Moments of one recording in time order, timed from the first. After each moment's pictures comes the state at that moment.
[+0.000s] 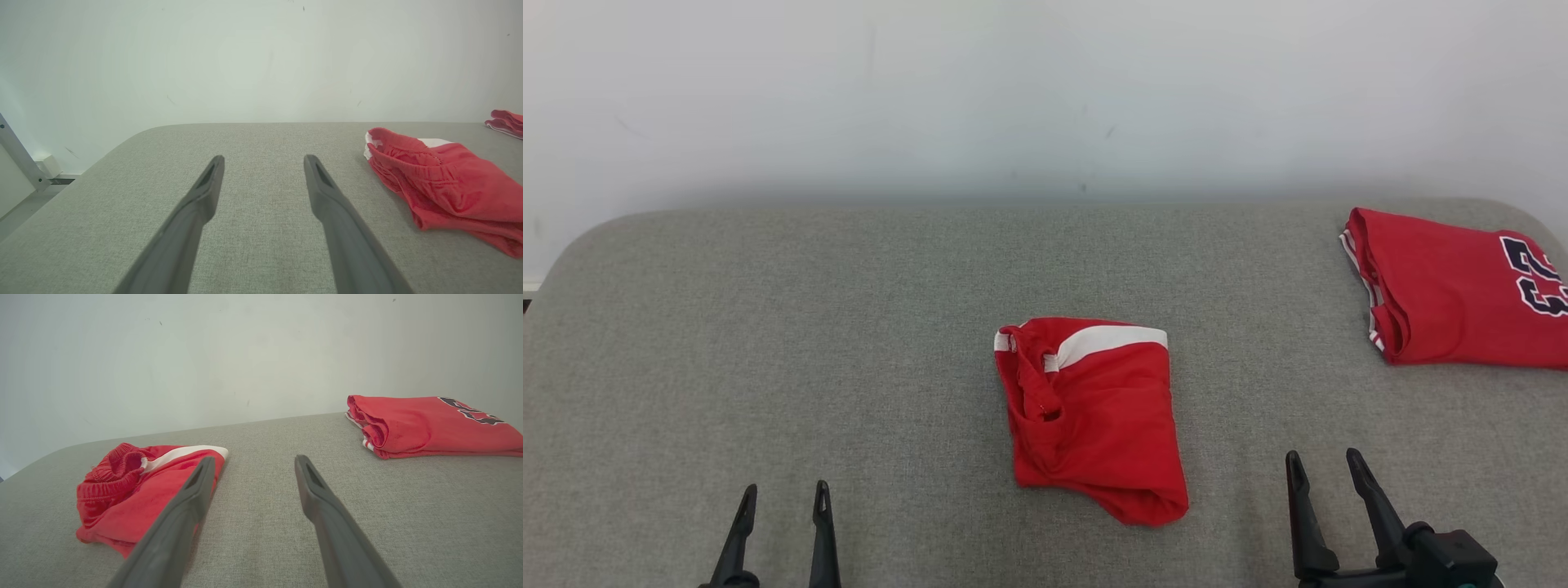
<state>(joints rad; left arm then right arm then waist) 0.06 0.05 0.00 0.12 -0.06 -0.03 -0.26 0.04 -0.05 0.00 0.18 0.17 0.13 -0.26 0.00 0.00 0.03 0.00</state>
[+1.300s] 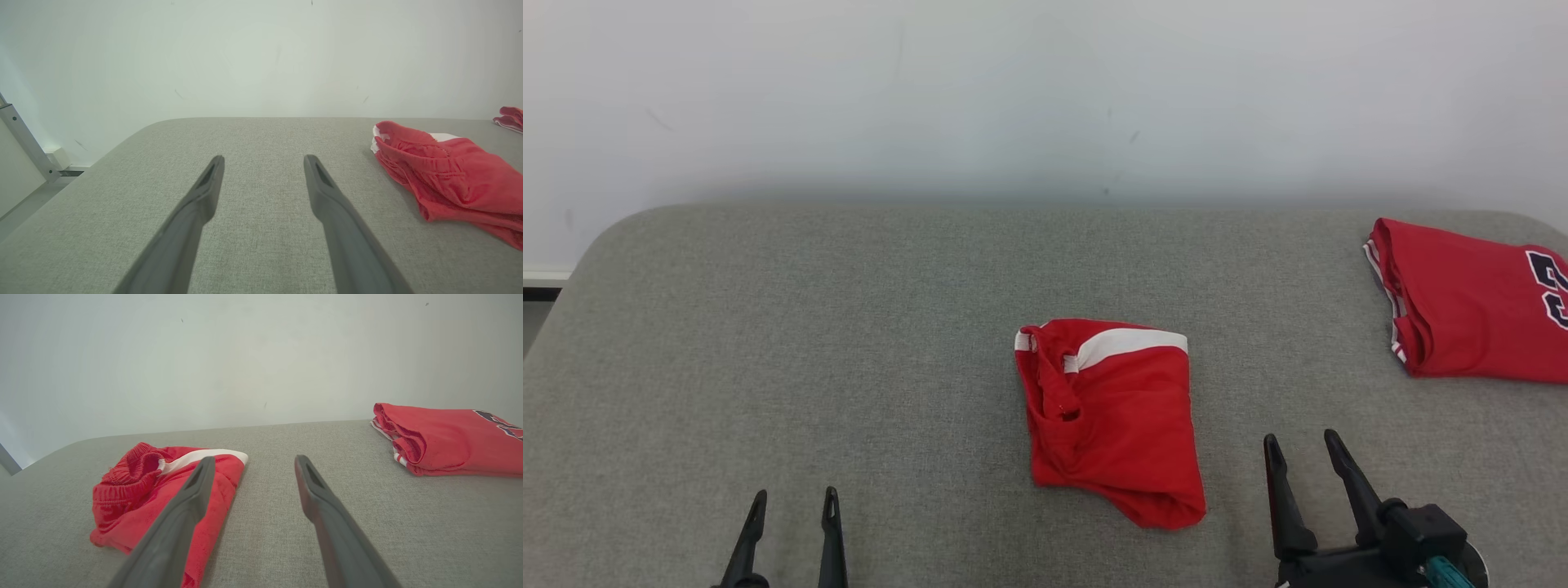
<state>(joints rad) 0.06 0.05 -0.01 0.14 -0.06 -0.03 -0.26 -0.02 -0.05 0.02 0.24 0.14 0.13 -0.26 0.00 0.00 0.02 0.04</state>
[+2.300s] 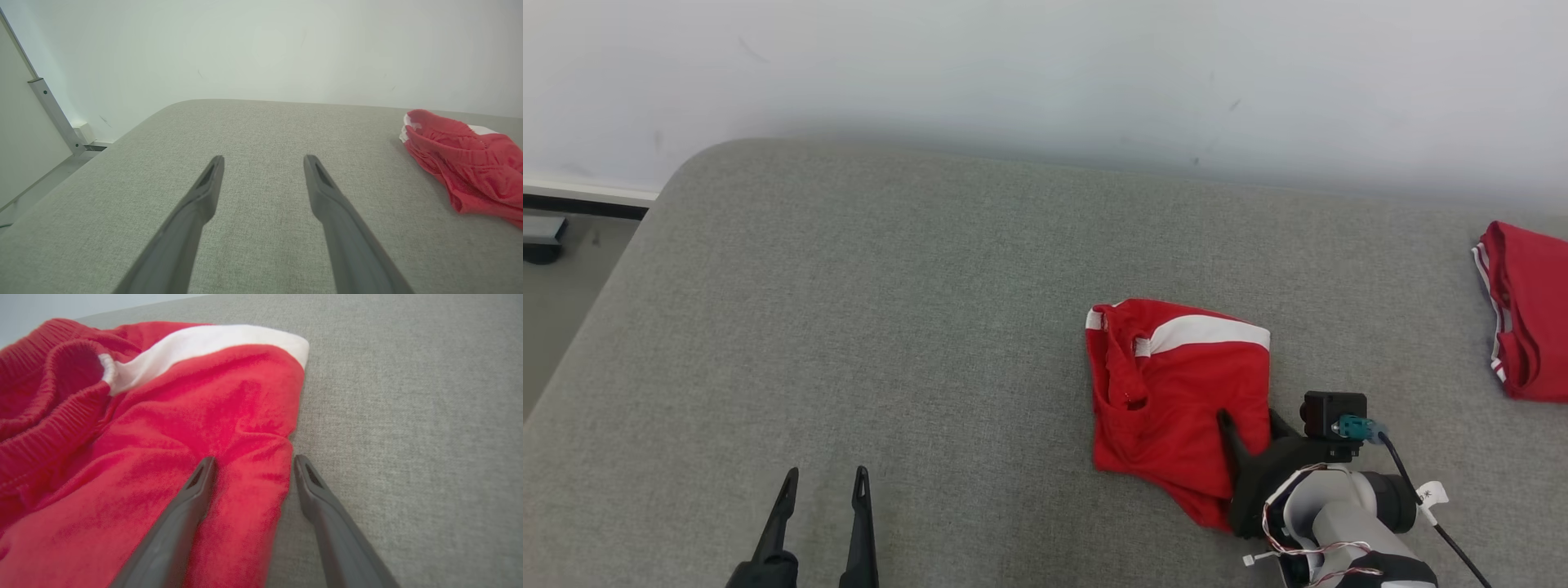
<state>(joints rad) 0.01 0.05 -0.08 0.17 -0.09 -0.01 -0.26 -0.58 -0.07 0.10 1.11 0.25 0.13 -0.14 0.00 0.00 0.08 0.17</state>
